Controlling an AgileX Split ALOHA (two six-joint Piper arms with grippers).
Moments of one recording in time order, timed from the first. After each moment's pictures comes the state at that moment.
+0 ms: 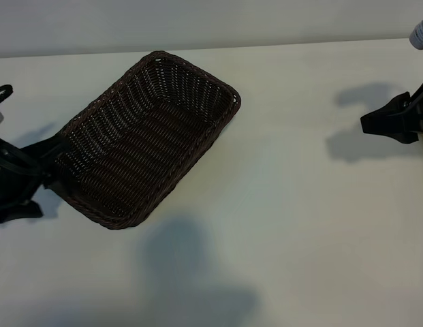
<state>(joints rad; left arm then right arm) -0.04 1.38 -0.74 -0.30 0.70 -0.44 -0.05 1.40 -0.85 0.87 0.75 -0.95</state>
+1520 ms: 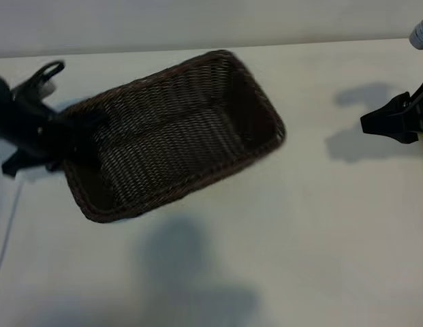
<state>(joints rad) -0.06 1.74 -1.02 -0.43 0.71 -0.10 -0.05 1.40 -0.85 0.87 0.75 -0.95</state>
